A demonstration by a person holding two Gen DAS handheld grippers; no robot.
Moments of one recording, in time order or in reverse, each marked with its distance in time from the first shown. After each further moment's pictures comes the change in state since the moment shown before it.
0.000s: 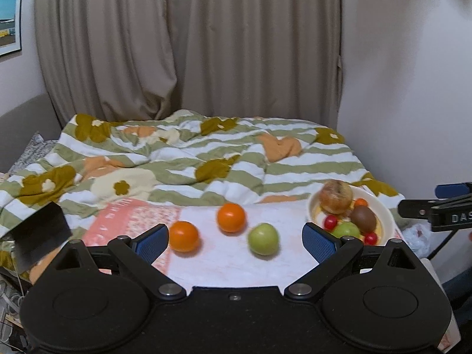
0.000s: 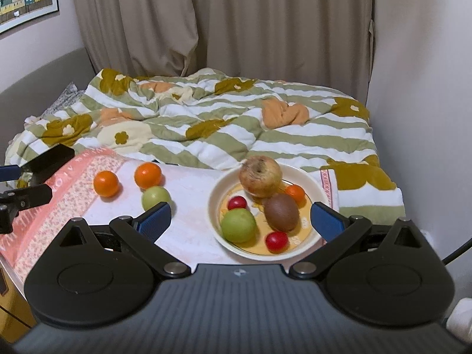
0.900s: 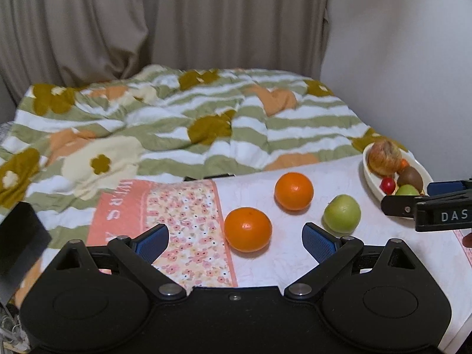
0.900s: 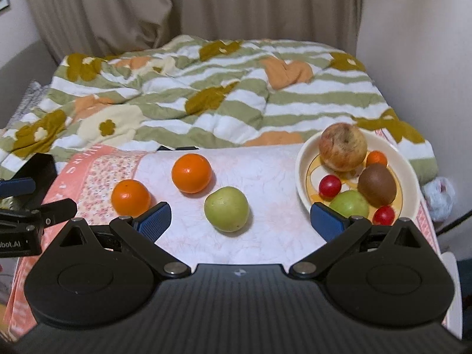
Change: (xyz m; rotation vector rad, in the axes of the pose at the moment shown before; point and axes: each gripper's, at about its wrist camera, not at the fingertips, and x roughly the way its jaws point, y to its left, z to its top) left arm 0.136 0.138 0.011 0.092 0.216 -0.209; right arm 0.130 0.150 0.020 0.159 0.193 -0.165
